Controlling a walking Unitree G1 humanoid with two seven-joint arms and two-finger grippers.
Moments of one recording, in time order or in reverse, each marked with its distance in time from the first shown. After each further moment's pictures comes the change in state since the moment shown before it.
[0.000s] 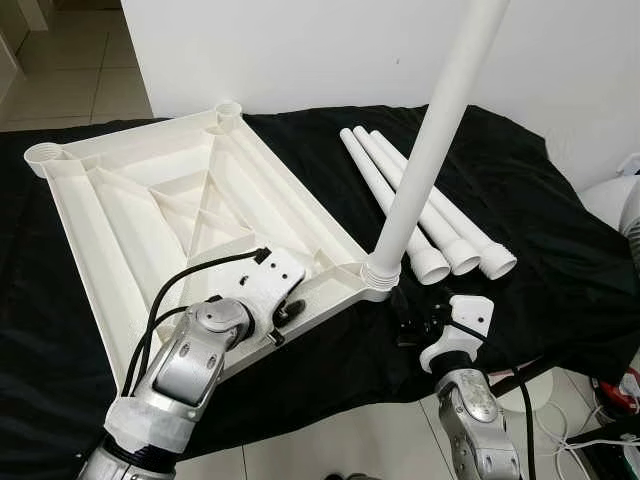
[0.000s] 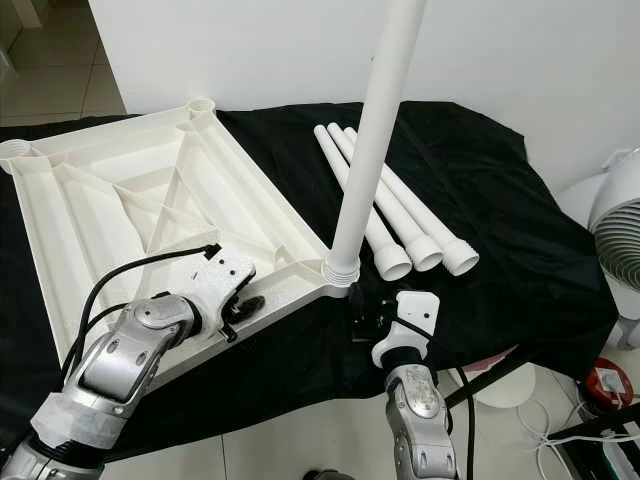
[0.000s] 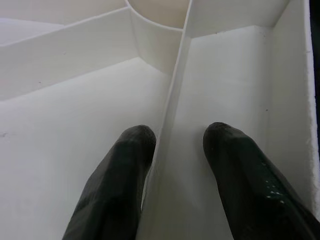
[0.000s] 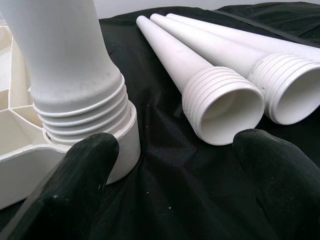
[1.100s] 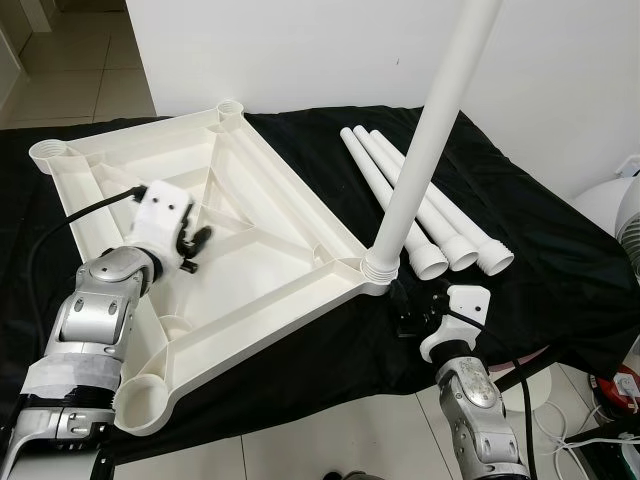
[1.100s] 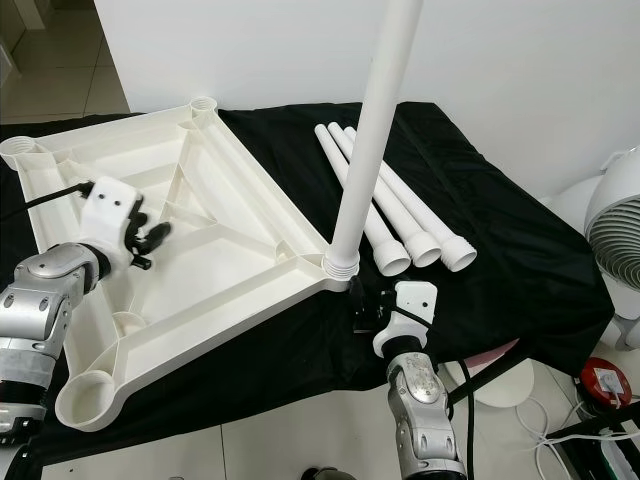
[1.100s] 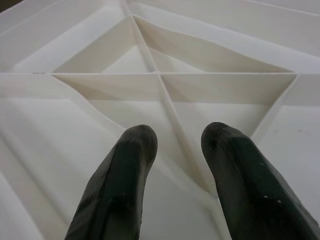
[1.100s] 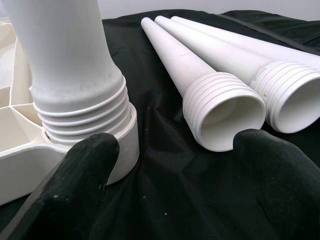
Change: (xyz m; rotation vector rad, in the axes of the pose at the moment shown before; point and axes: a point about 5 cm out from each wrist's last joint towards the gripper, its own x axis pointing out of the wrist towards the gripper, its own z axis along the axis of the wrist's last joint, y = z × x) left arm -0.058 0.130 -0.010 -0.126 -0.117 0.514; right arm 0.015 0.001 -0.001 -0.018 0.001 0.043
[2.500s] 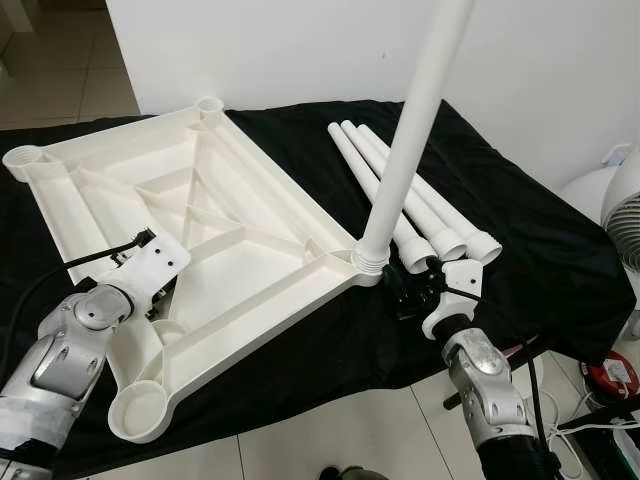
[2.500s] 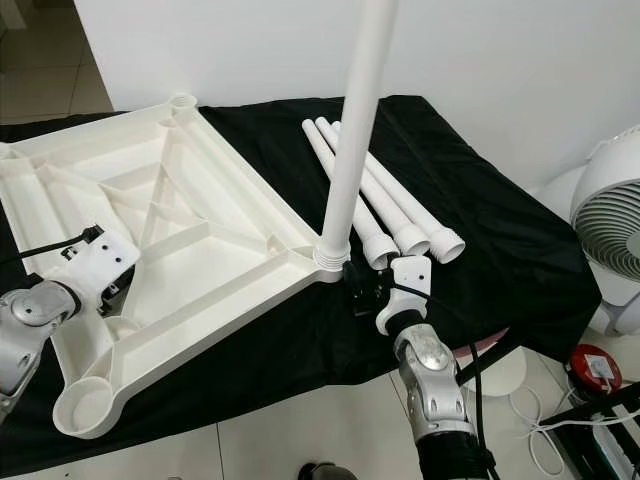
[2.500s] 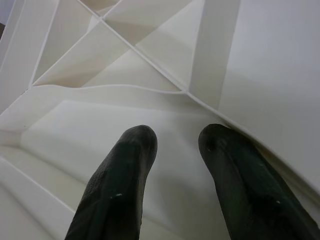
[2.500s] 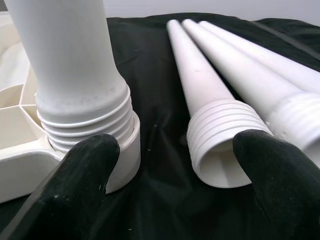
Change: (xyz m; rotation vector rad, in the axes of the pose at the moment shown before) left arm -0.034 -0.016 -0.040 0.517 0.181 -0.115; right arm 0.030 -0.003 0.014 -0.068 0.008 0.234
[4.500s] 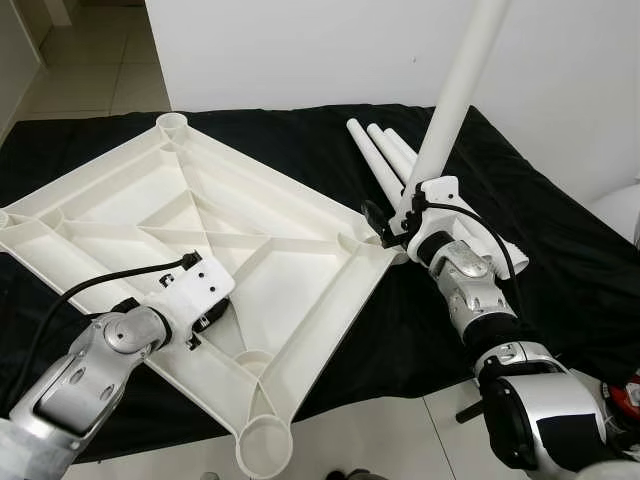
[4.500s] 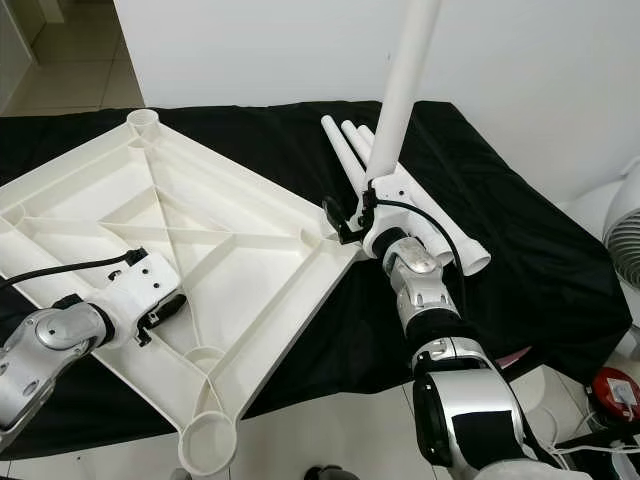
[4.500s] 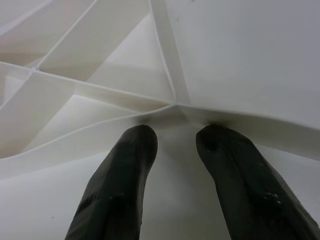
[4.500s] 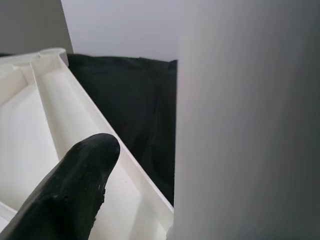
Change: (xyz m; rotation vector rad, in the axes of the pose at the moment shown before) left arm -0.011 -0.043 0.041 -0.099 -0.123 -0.256; right arm 0.085 -0.011 0.039 -0.018 -0.073 0.109
